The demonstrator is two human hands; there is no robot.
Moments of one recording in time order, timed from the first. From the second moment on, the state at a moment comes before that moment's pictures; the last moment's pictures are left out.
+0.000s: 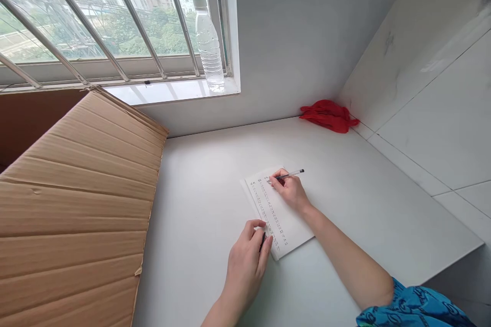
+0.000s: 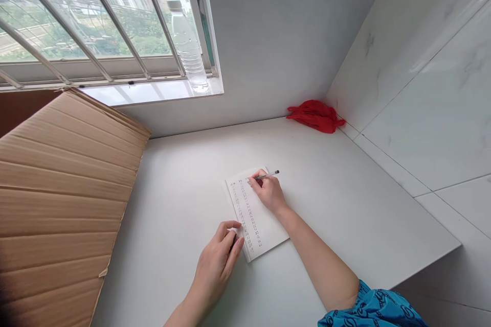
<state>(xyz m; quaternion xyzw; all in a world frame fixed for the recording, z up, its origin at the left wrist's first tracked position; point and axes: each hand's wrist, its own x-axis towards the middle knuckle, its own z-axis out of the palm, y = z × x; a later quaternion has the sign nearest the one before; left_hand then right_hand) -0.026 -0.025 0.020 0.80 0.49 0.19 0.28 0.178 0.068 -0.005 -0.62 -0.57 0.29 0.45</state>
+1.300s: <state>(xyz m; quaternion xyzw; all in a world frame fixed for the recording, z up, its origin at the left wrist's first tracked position) -0.025 -0.031 0.025 0.83 0.43 0.24 0.25 0.163 -0.046 0.072 -0.51 -0.59 0.47 0.42</state>
